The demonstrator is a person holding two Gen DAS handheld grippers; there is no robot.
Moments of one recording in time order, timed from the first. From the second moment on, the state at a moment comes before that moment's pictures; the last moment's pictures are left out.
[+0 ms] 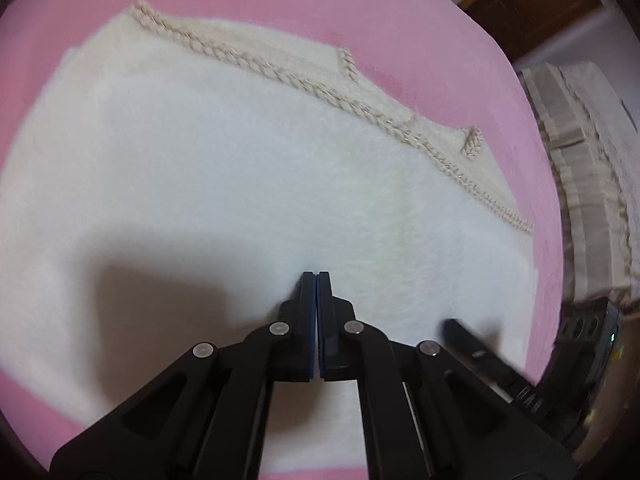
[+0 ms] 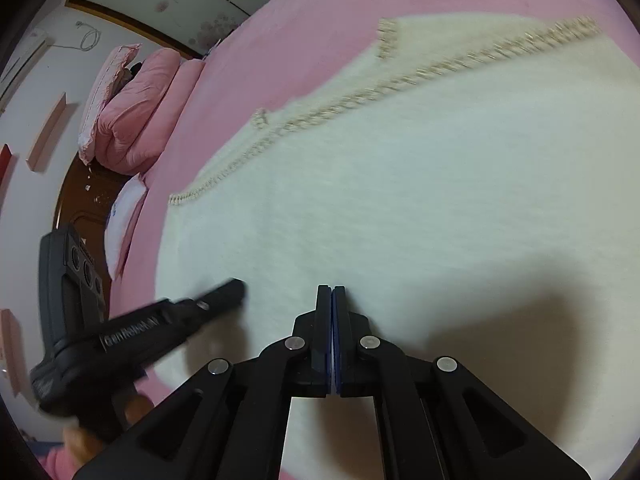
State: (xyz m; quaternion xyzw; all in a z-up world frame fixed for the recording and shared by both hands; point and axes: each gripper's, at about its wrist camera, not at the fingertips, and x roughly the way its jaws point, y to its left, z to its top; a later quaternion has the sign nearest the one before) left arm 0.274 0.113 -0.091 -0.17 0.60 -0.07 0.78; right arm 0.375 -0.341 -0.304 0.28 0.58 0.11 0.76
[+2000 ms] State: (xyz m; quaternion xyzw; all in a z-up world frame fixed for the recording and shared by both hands) left arm 0.034 0.248 0.001 -0.31 0.64 0.13 0.69; right arm 0.292 -0.294 -0.102 0.20 0.63 0.07 0.75
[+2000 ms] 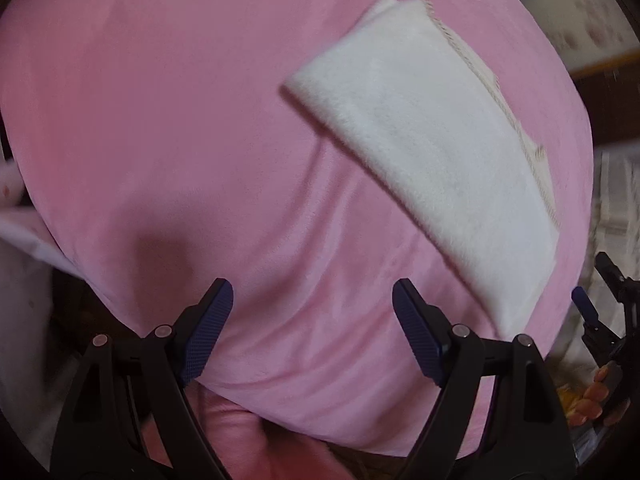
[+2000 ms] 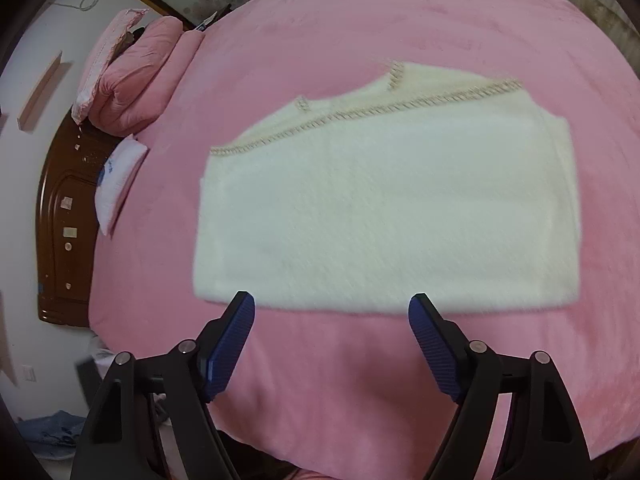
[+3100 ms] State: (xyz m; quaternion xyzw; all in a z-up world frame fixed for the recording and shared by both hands) left arm 0.110 0.303 -0.119 -0.49 0.56 0.09 0.66; right arm 0.486 -0.256 -0.263 0.12 0.76 -0.01 0.64
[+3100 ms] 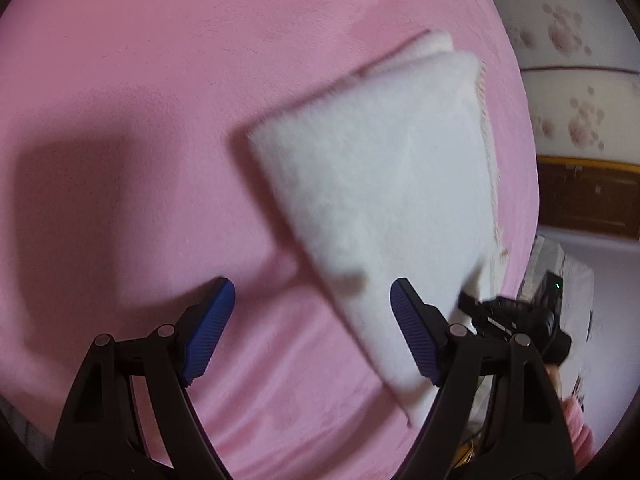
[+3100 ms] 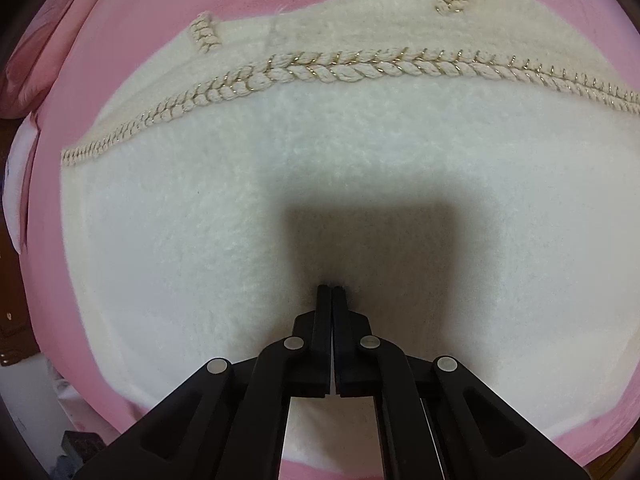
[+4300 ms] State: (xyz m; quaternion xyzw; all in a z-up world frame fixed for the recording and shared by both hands) left arm 0.166 0.214 0.009 -0.18 0.47 0.09 0.86; right arm 0.495 -0.320 -0.177 0.19 0.75 -0.02 0.63
